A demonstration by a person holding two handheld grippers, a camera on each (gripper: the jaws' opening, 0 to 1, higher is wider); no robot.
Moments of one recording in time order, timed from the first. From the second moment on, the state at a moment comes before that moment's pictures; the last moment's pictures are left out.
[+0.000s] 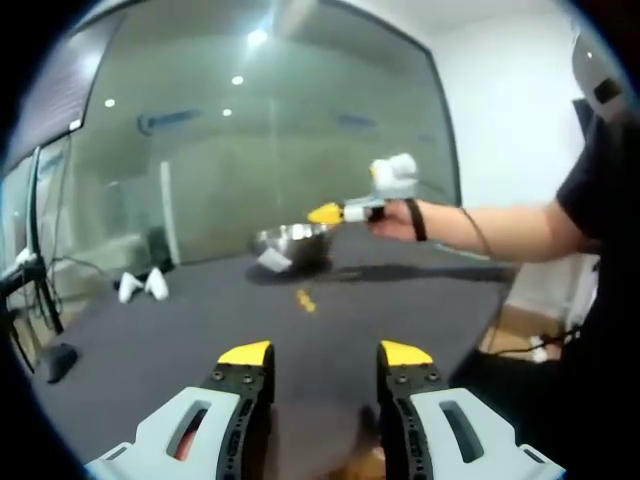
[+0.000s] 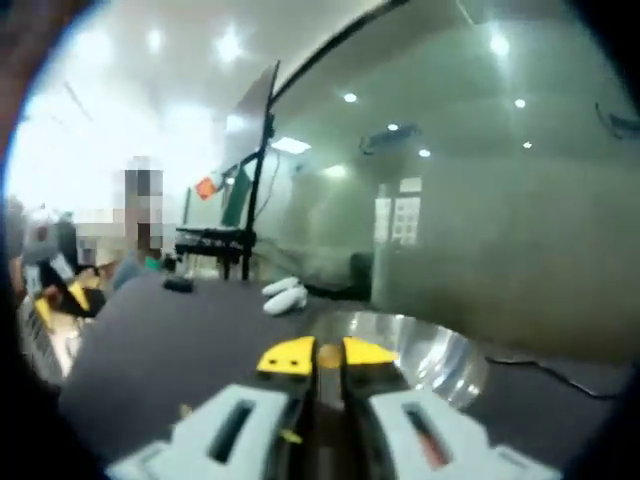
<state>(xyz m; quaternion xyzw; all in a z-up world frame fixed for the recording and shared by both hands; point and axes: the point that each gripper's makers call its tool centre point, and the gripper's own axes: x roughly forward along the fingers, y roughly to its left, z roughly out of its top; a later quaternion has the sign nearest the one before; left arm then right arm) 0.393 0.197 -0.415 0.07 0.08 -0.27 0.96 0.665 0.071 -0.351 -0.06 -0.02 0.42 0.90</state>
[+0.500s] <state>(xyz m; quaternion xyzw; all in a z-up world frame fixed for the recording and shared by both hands) 0.391 0.204 -0.415 0.06 0.08 -0.27 0.96 0.708 0.064 -0.351 -0.05 0.00 0.39 0.92</state>
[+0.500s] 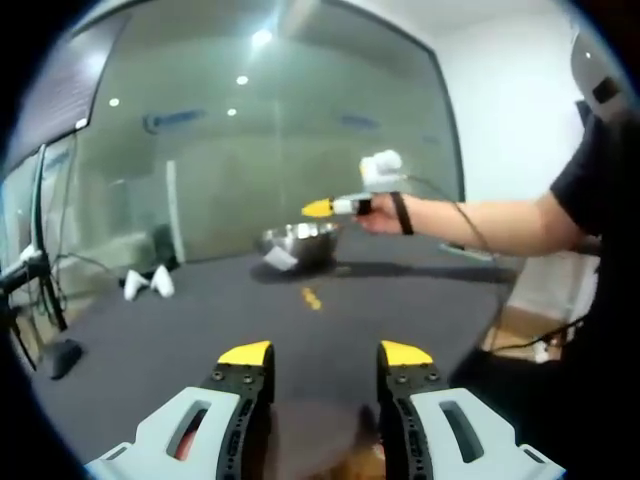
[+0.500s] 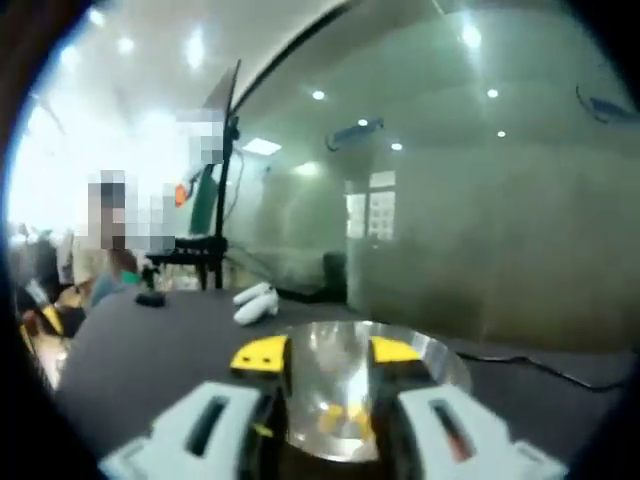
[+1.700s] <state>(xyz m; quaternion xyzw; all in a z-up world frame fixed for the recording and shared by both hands) 0.394 0.186 -0.412 0.07 0.08 -0.29 0.95 0.595 0.044 -0.365 -0.03 -0.01 0.47 0.88</state>
